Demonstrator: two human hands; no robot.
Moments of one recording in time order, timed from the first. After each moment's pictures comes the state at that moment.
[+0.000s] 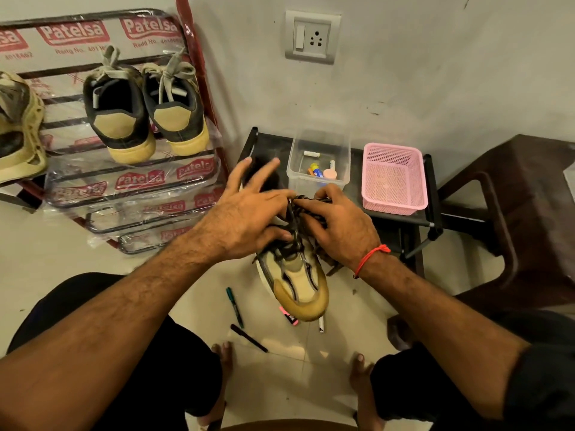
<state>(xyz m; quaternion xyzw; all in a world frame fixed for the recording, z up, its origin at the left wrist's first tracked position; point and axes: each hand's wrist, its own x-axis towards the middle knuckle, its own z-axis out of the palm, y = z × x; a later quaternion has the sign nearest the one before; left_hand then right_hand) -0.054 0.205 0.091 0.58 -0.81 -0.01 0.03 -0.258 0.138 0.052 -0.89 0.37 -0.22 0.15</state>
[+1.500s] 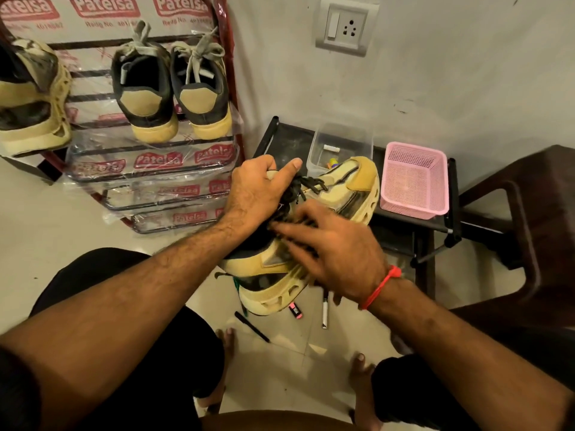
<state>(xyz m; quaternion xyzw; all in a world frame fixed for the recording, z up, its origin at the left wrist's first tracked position) -0.062 0.187 0.076 0.76 -0.46 -0.16 0.43 -0.245 0.190 0.086 -0.96 0.20 -0.19 0.09</state>
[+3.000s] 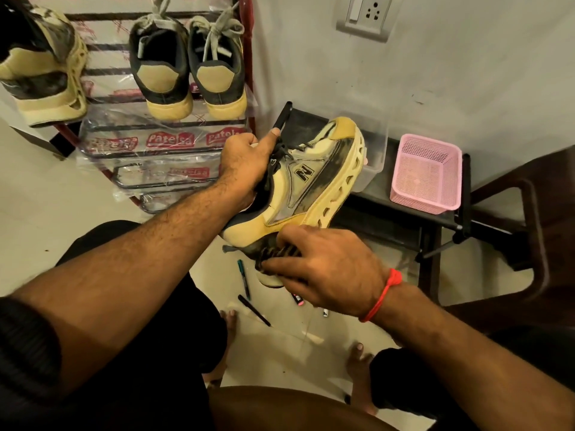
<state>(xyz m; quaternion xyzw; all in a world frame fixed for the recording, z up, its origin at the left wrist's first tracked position) -0.033 0.182 0.074 0.76 -0.25 -0.27 0.53 -0.245 0.217 0.081 -0.99 0.04 -0.12 0.03</state>
